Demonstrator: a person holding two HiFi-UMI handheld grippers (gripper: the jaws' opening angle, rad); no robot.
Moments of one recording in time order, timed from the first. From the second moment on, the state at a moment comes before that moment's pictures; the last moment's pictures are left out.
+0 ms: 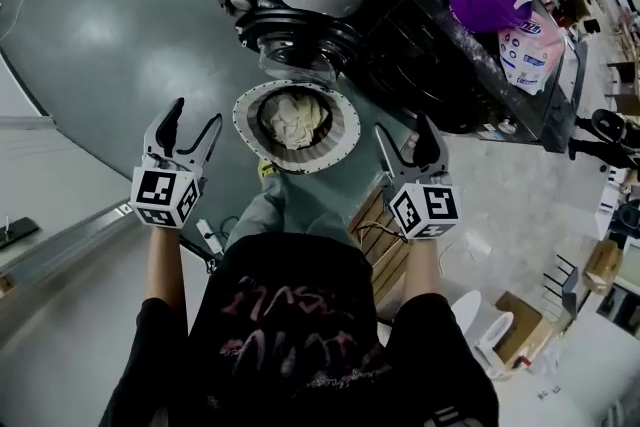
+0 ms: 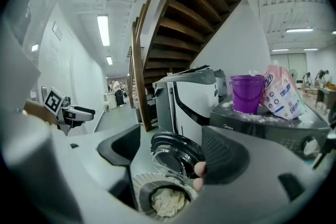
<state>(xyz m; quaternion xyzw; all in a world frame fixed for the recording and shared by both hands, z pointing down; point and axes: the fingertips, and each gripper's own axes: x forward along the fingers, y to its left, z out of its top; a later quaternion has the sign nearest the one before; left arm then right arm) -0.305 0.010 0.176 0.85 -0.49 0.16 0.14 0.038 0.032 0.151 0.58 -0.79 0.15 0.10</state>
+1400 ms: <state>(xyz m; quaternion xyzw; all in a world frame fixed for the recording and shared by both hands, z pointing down) -0.210 -0.005 0.520 0.83 -0.25 0.50 0.07 -0.015 0.013 0.520 0.29 -0.85 0.21 0.39</state>
